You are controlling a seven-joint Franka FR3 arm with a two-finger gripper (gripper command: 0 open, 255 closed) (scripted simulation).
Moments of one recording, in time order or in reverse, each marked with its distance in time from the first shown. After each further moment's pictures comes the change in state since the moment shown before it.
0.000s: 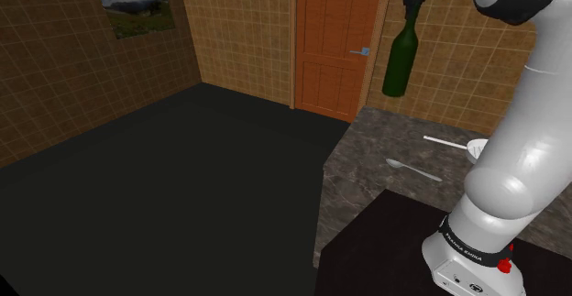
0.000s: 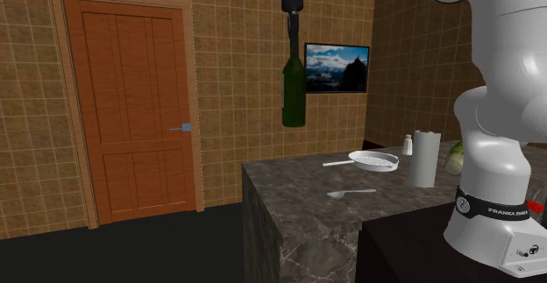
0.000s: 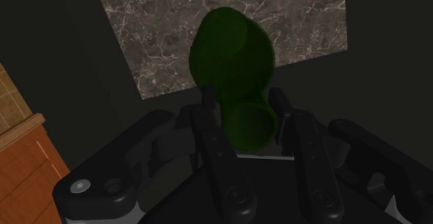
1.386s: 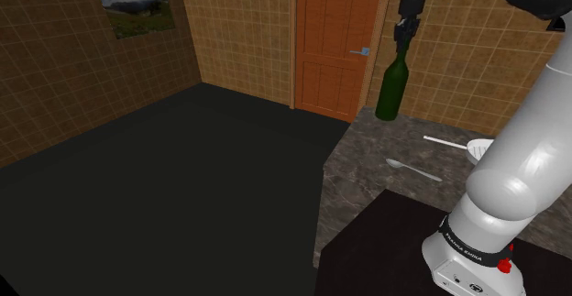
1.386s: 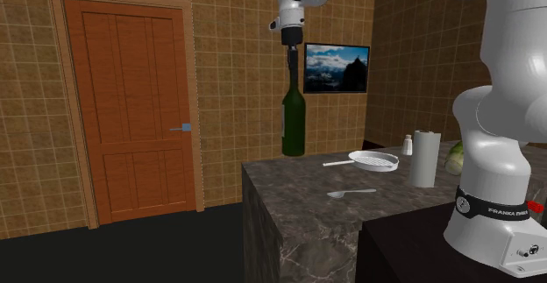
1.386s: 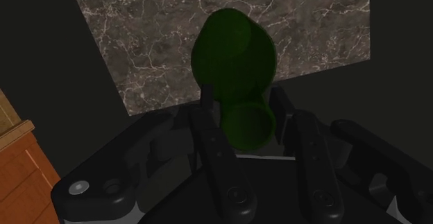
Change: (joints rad) arm 0.035 -0.123 0.020 -0.434 -0.060 0.323 0.054
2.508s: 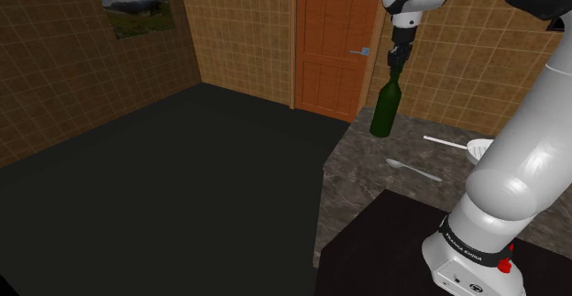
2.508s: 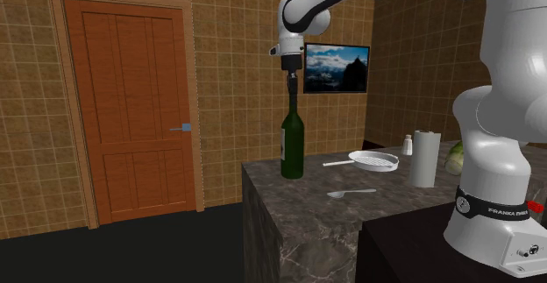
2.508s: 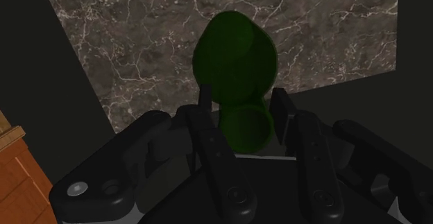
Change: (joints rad) arm -0.001 0.003 -0.001 -0.224 -0.001 0.226 0.010
